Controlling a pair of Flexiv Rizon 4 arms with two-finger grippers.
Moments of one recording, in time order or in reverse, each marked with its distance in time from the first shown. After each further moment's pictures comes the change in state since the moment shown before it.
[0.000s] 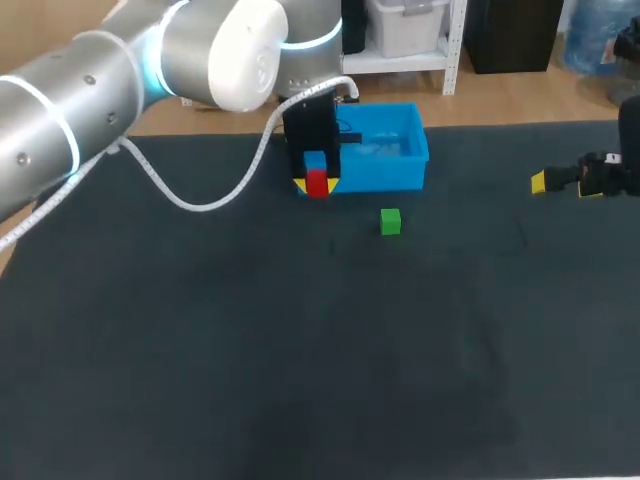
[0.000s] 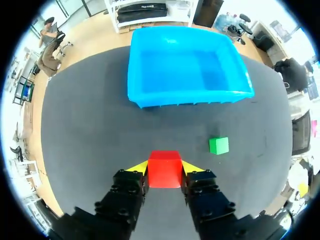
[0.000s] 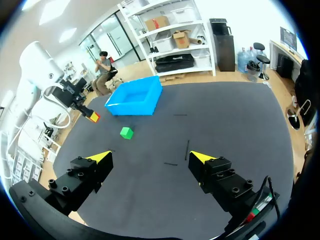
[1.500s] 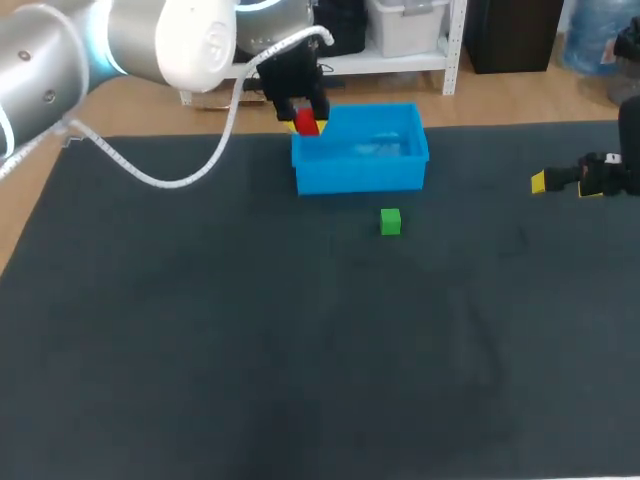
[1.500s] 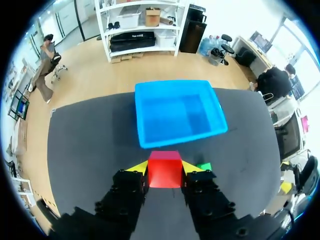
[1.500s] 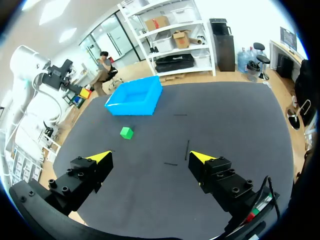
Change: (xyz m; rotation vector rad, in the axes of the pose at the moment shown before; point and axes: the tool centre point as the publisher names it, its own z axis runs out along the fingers) left arm -0.056 0.011 -0.071 0.081 -0.248 0.069; right arm 0.000 0.000 0.000 0.000 0.000 0.000
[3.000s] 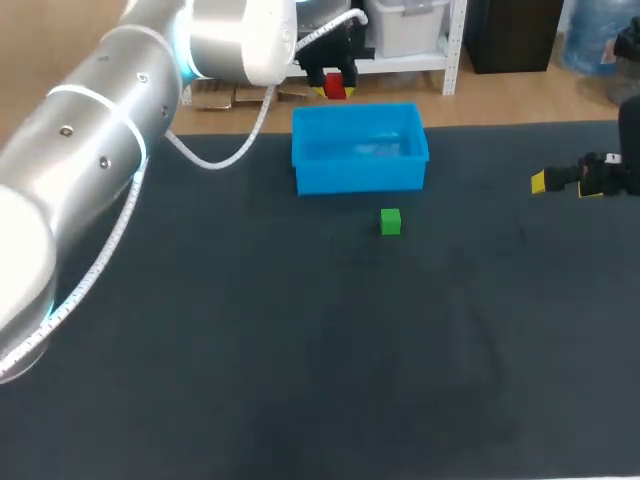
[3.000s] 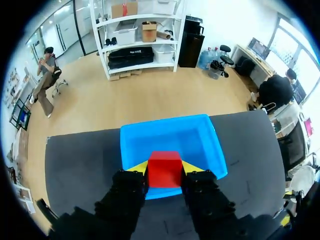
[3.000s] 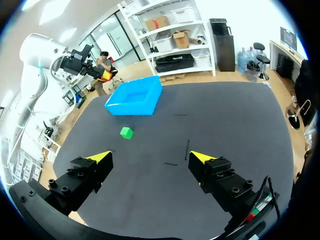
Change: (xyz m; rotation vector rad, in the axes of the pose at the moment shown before) left arm -0.091 -0.025 0.041 -0.031 -0.135 0.028; right arm 0.000 0.000 0.000 0.000 0.000 0.000
